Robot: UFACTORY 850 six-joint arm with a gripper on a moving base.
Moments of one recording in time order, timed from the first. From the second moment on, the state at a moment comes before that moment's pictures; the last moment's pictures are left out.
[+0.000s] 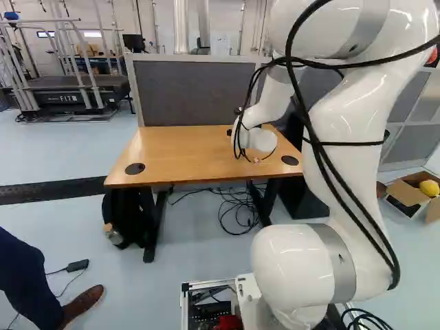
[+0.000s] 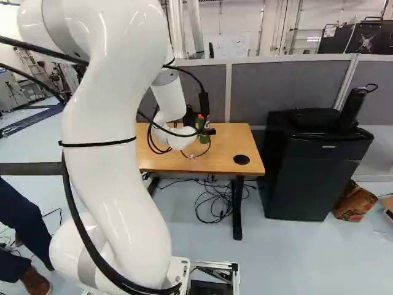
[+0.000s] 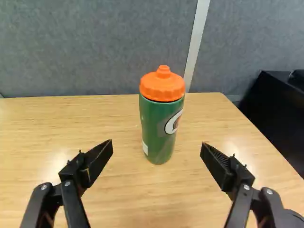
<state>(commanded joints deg) -5.9 -22.1 -41.3 0.0 50.4 0.0</state>
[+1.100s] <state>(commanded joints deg) -7.9 -34.7 -52.6 0.0 54.8 0.0</state>
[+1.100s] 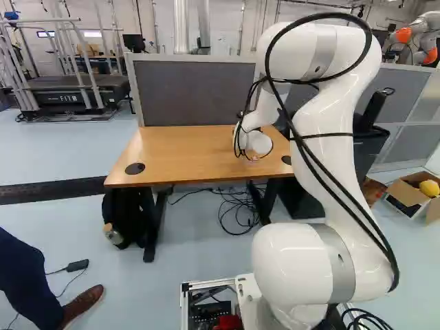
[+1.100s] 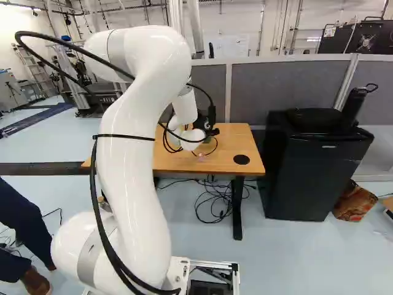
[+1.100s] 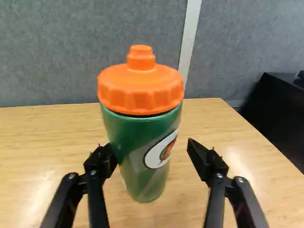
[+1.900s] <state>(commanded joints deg) -8.1 -33.7 -51.2 0.0 54.8 0.0</state>
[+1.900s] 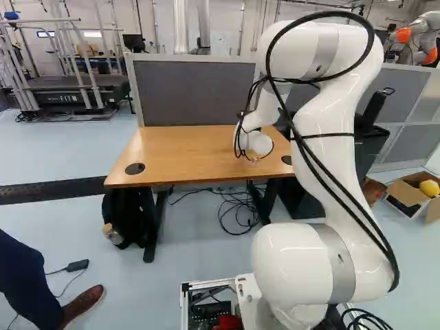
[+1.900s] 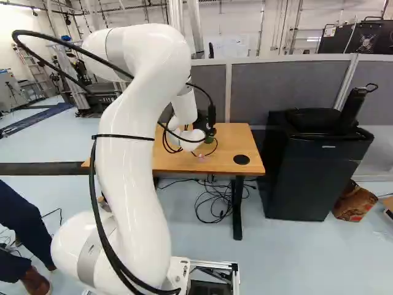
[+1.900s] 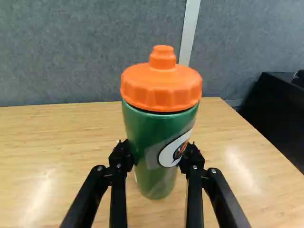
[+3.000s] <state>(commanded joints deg) -9.9 -17.7 -35.8 0.0 54.8 0.0</state>
